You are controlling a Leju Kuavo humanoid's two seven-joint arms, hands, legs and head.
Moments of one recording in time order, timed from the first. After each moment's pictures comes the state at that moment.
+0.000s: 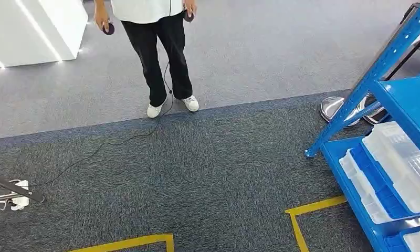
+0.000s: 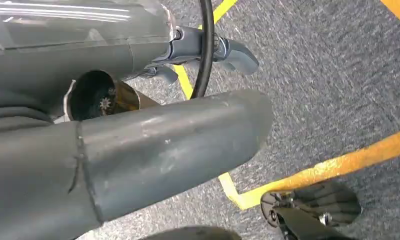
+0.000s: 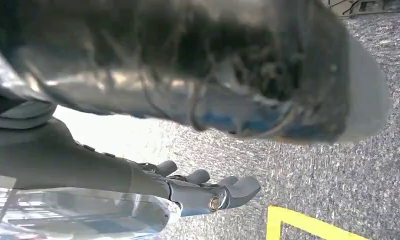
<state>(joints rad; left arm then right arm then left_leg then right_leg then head) -0.05 -0.14 0.08 -0.18 -0.57 0.29 0.11 -0.05 0.09 -0.16 -0.18 0.54 -0.22 0.26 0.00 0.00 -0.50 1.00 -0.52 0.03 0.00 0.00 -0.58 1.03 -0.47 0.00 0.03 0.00</state>
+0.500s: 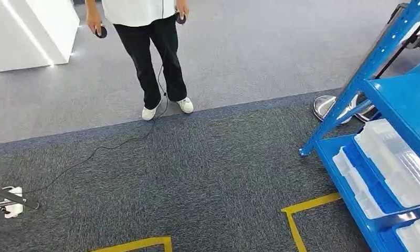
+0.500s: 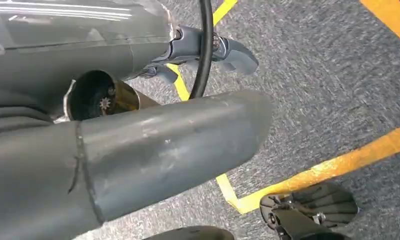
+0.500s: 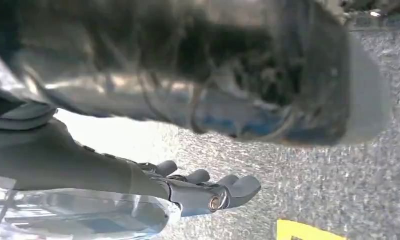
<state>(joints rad) -0.04 -0.14 0.08 -0.18 -0.58 0.29 0.11 -0.04 0.09 -0.18 -0.18 0.53 -0.23 0.26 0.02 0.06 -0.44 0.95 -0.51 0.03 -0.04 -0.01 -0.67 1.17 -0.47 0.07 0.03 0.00</state>
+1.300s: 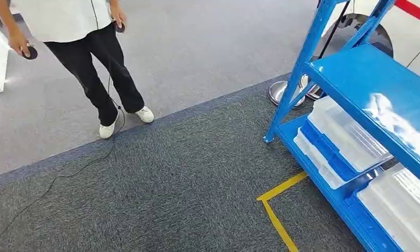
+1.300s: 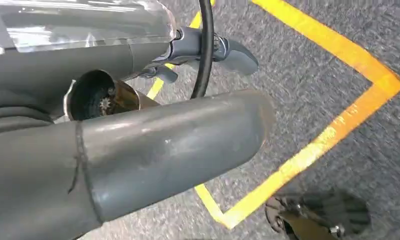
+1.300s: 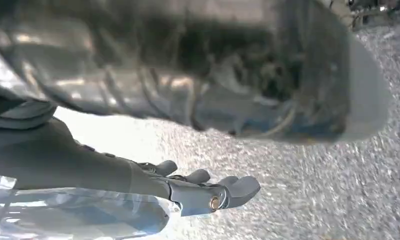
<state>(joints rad) -0.05 -0.14 0.09 -0.18 -0.58 0.29 0.10 -0.05 0.10 -0.19 -0.18 0.53 -0.23 0.26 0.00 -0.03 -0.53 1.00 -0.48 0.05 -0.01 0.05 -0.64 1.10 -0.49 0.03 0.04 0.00</state>
